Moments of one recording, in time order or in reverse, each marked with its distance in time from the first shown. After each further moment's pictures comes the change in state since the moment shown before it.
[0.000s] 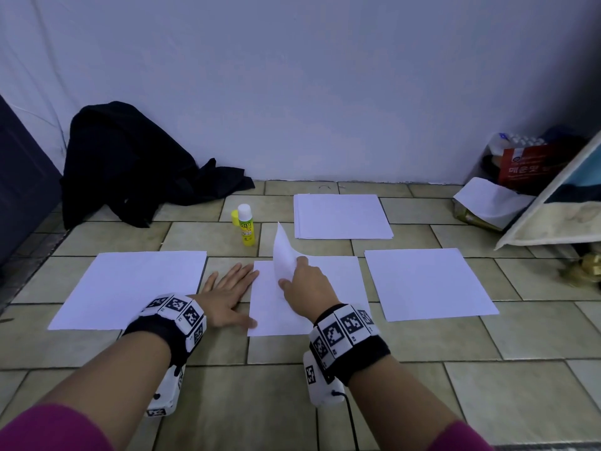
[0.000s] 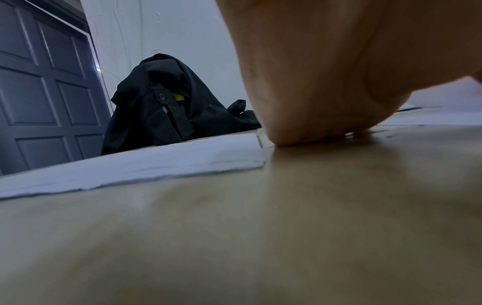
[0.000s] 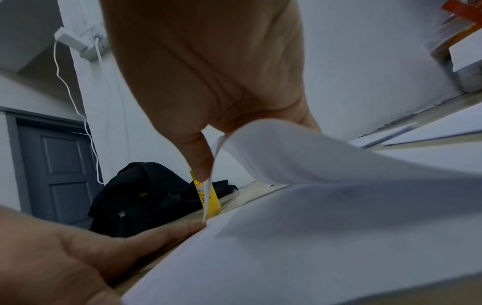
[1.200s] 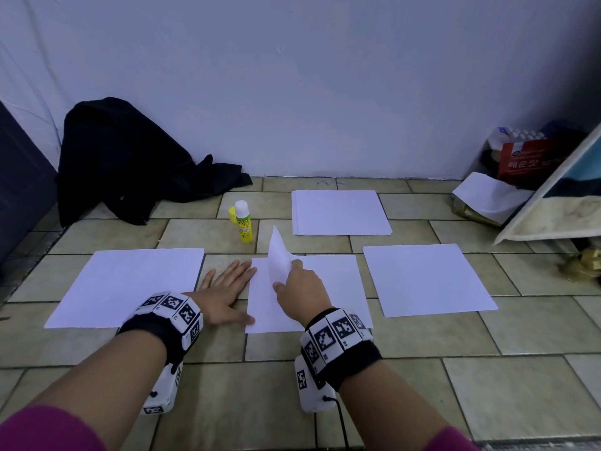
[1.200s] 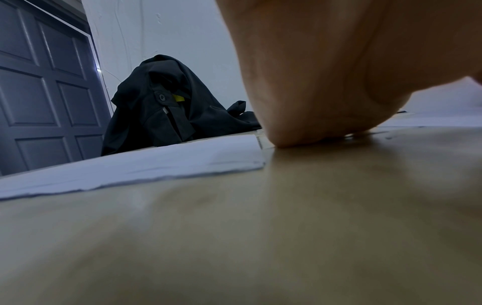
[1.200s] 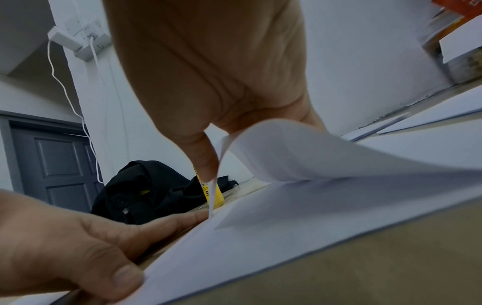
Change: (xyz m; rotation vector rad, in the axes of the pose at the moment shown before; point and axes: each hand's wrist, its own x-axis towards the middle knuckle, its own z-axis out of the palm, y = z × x) left_hand -0.003 0.005 -0.002 0.003 -0.007 -0.010; right_hand -0.001 0.001 0.014 0.001 -0.003 0.025
